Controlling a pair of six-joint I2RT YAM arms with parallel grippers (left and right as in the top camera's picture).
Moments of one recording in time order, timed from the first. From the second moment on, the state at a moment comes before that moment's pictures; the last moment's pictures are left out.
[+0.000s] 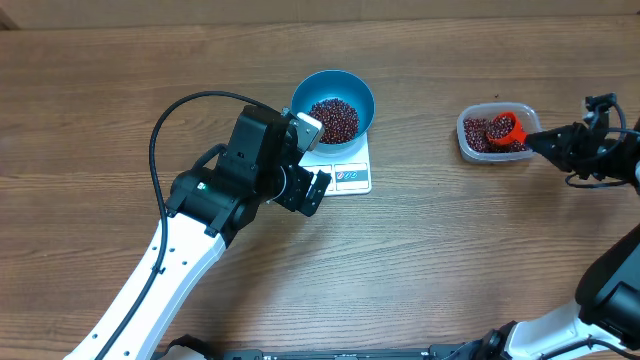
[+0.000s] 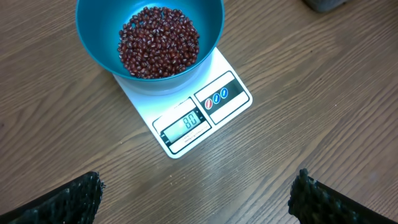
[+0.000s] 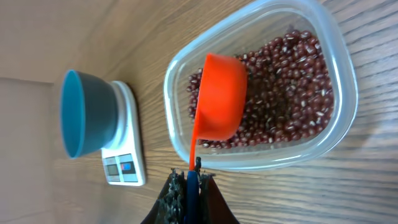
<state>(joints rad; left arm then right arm) -0.48 1.33 1.21 -0.79 0.11 0.04 -0.59 1.81 1.35 -0.91 -0.86 -0.17</state>
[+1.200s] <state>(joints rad) -0.48 1.33 1.21 -0.79 0.11 0.04 -0.29 1.81 1.35 -0.77 -1.36 -0.04</state>
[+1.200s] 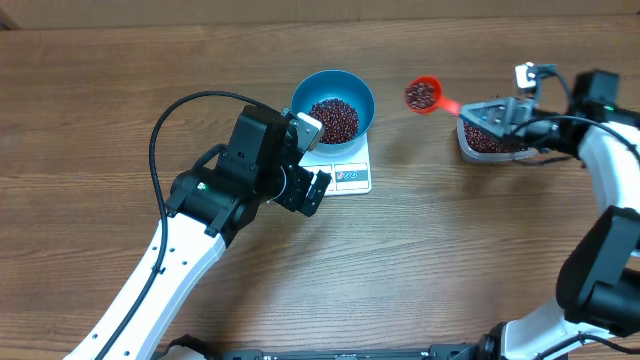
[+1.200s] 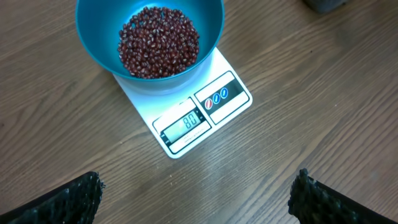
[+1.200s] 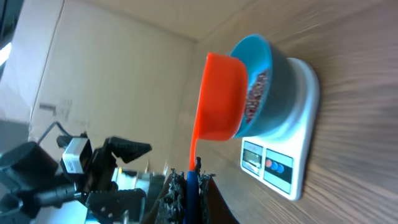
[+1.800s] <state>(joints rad) -0.48 1.33 1.21 -0.79 0.11 0.04 0.07 1.81 1.35 -0.42 -1.05 0.33</state>
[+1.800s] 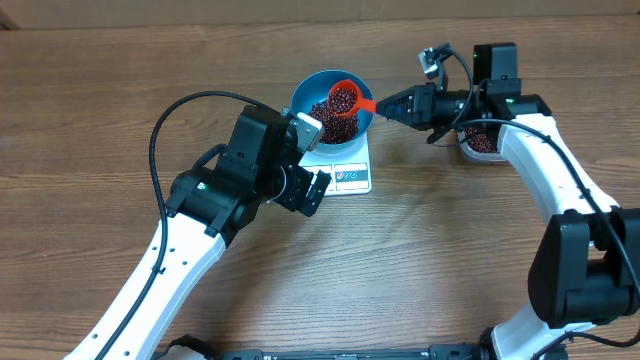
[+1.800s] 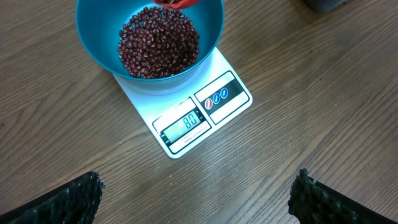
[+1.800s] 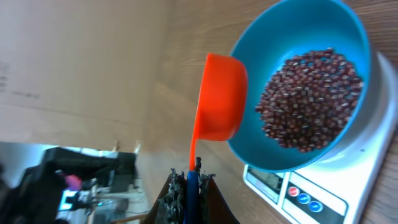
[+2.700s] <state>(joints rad) -0.48 1.33 1.21 -0.79 0.11 0.04 0.23 1.74 1.37 -0.48 -0.64 0.05</state>
